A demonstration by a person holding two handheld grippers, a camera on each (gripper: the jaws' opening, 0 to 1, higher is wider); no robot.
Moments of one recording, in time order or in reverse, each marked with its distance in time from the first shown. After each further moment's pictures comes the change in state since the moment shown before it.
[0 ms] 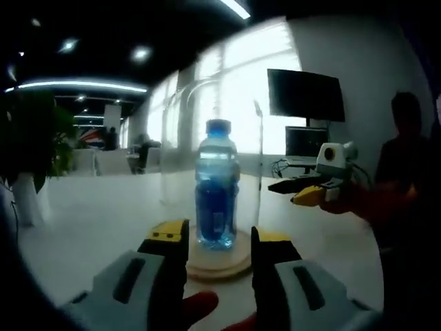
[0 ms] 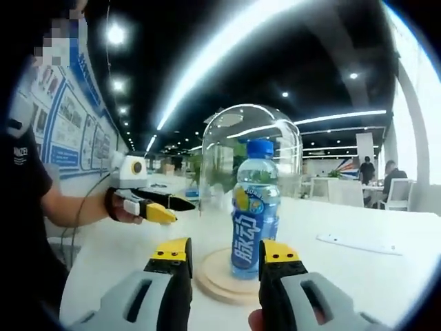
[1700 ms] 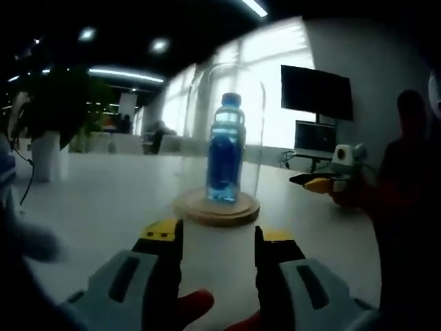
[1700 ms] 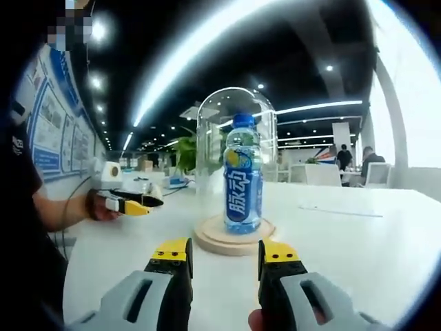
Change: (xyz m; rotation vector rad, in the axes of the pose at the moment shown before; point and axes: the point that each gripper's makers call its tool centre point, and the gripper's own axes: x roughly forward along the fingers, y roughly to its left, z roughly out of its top) left arm -0.055 -0.003 -0.061 -0.061 0.041 0.077; right arm -0.045 -0.005 -0.052 0.055 0.054 -0.153
